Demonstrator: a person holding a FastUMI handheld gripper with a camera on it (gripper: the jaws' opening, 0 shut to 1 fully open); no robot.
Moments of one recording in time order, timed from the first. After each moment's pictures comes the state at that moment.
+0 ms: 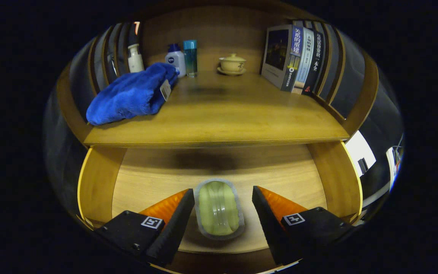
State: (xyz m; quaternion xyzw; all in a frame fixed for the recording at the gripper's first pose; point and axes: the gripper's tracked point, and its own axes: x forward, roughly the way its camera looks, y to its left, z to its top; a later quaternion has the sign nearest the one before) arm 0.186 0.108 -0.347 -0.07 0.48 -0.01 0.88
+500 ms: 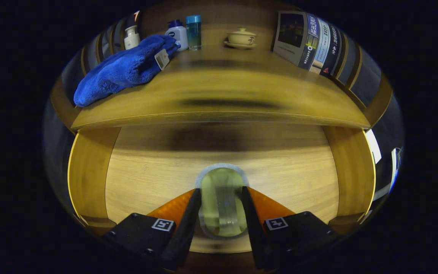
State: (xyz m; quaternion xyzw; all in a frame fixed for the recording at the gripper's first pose) arm 0.177 0.117 -0.384 -0.07 0.54 0.00 0.84
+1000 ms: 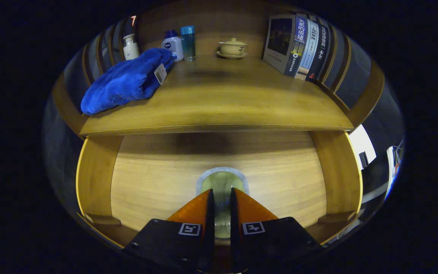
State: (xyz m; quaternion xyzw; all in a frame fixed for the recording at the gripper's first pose) arm 0.159 0.106 -0.326 -0.08 0.52 -0.01 0.85
